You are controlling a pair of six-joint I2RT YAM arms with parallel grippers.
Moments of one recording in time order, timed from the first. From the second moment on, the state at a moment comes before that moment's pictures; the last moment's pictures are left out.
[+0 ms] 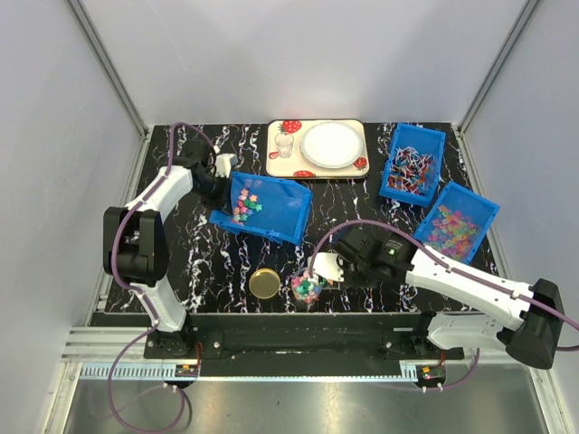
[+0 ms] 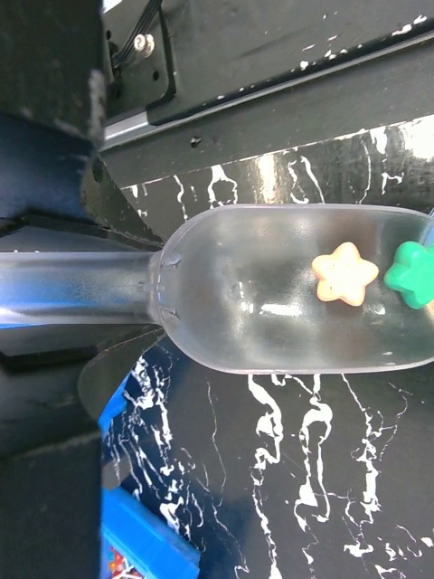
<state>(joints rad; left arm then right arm) -0.11 1.77 1.35 -0.79 0.39 0.10 1.00 1.15 0.96 -0.99 0.06 -0.64</state>
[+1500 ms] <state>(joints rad) -0.11 1.77 1.35 -0.79 0.39 0.10 1.07 1.31 1.07 -0.99 -0.05 -0.66</state>
